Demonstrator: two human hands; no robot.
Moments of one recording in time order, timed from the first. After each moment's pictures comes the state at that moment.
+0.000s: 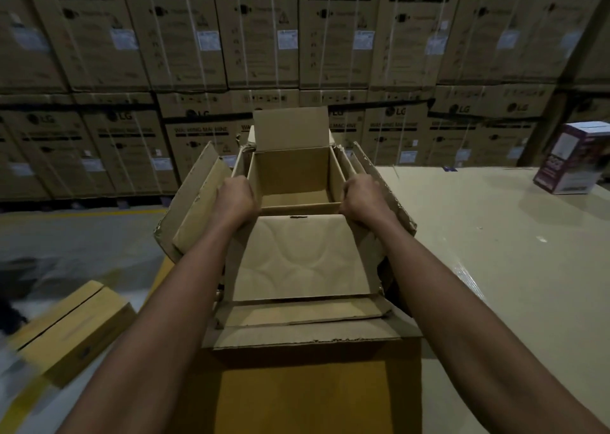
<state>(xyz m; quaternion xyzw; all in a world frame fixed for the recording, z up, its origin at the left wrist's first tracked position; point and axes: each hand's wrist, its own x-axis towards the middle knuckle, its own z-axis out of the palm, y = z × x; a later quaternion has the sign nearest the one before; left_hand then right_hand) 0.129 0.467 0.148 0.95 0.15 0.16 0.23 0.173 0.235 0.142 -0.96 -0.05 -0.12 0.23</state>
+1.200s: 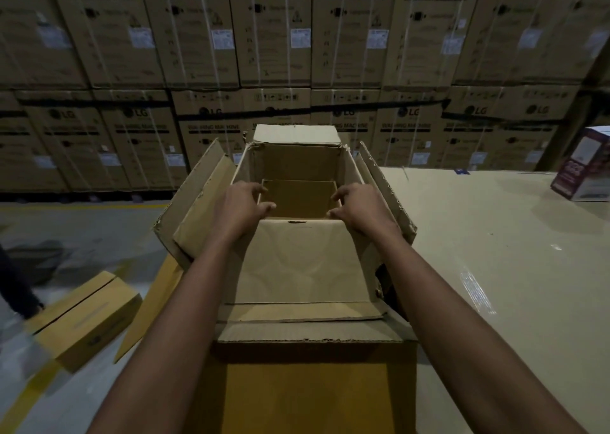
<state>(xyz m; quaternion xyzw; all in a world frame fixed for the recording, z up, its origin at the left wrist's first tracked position) 0.114 0.458 0.131 0.94 0.10 0.18 0.26 0.177 0.227 0.120 -0.95 -0.11 -0.09 0.27</state>
